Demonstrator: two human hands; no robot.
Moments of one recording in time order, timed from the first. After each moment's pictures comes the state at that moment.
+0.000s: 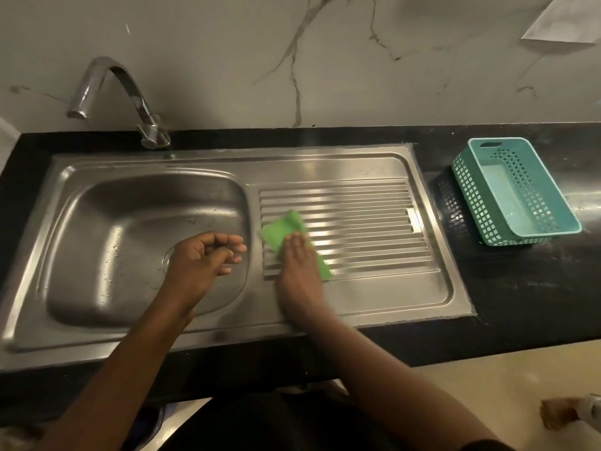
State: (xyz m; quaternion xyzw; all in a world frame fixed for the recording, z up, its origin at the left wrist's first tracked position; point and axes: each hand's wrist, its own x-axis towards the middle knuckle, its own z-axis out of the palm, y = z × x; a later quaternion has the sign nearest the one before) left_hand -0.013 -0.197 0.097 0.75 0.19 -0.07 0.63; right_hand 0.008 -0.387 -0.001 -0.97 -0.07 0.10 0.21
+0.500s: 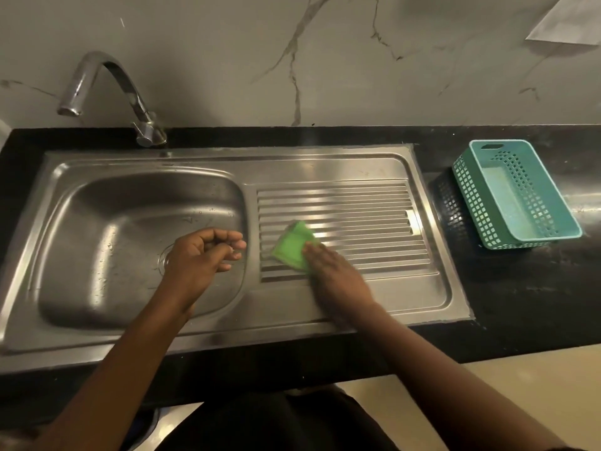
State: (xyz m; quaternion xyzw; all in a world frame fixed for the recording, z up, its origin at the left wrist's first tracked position) left_hand -0.002 -0.204 0.101 0.75 0.20 -0.06 0.63; right_hand 0.015 -0.484 0.005 -0.96 -0.23 0.07 0.15
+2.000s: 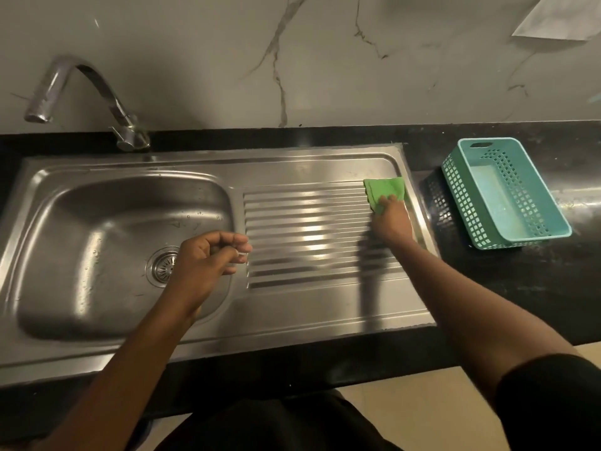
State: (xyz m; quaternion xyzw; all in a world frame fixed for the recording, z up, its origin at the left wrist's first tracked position) left_hand 0.011 -0.236 0.097 0.75 0.18 -0.08 0.63; right_hand 0.151 -0.591 0.018 -0.97 0.13 0.08 0.17
